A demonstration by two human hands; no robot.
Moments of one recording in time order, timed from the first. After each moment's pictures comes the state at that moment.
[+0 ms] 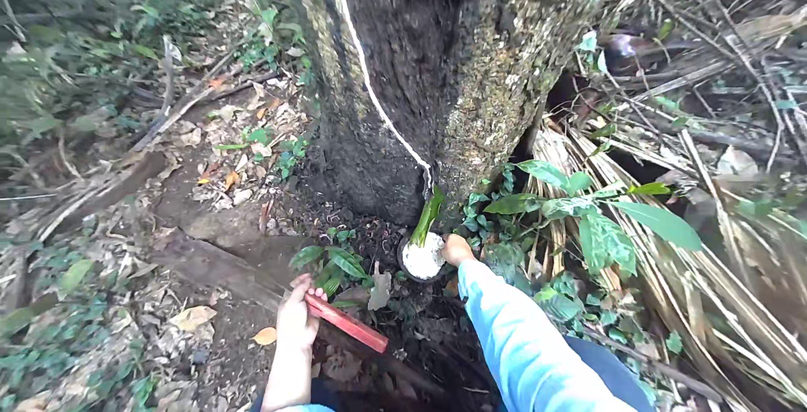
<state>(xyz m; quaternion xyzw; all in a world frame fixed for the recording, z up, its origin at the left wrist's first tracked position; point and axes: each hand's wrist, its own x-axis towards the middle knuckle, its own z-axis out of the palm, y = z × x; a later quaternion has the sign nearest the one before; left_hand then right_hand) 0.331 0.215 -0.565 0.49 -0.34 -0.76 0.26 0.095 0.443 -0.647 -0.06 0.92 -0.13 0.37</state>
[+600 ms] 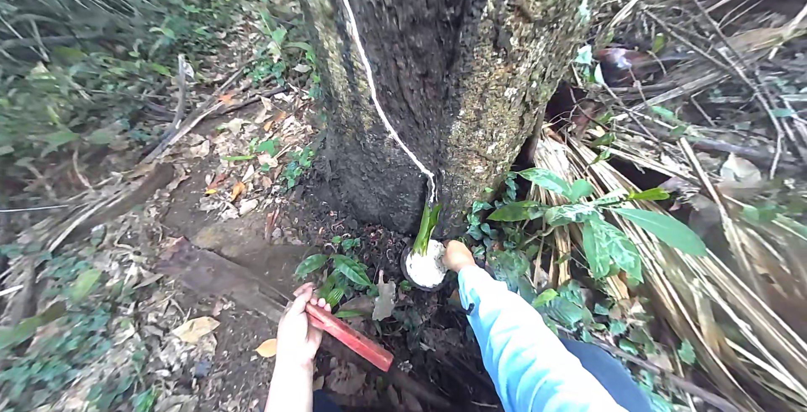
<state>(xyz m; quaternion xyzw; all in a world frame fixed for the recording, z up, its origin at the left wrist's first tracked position) 0.337 0.216 -0.556 0.47 -0.32 -0.78 0.26 0.099 0.433 -0.638 -0.06 0.92 -0.10 0.37</state>
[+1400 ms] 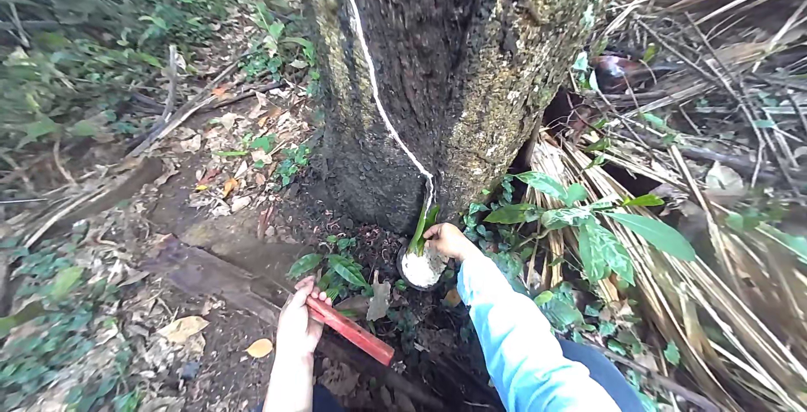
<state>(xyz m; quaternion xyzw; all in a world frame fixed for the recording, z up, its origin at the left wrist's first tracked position) 0.327 0.217 -0.556 0.45 -0.30 -0.80 0.24 0.079 0.427 -0.590 -0.19 0.87 -0.25 0.37</state>
